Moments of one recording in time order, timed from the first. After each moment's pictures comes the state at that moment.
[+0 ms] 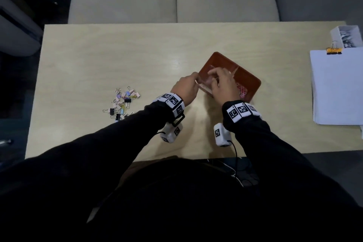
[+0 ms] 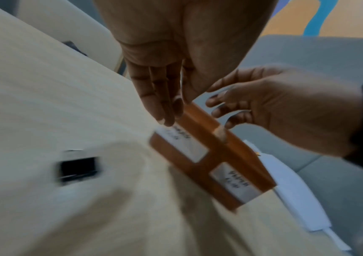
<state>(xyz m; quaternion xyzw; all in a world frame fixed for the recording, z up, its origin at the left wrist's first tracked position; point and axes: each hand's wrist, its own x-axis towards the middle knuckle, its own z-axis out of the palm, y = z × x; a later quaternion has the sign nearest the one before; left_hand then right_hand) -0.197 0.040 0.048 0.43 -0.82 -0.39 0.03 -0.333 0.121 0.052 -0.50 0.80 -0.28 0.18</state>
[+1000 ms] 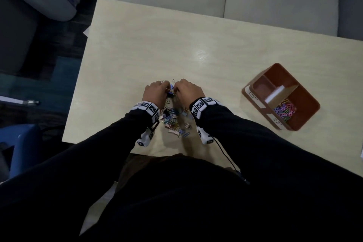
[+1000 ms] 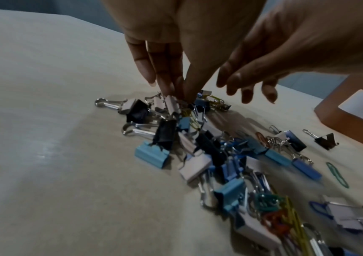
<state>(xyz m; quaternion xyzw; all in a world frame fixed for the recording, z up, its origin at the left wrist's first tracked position) 0.028 -0.040 -0.032 0.55 -0.81 -0.19 -0.07 -0.121 -0.011 -0.011 -0.70 0.66 0.00 0.28</state>
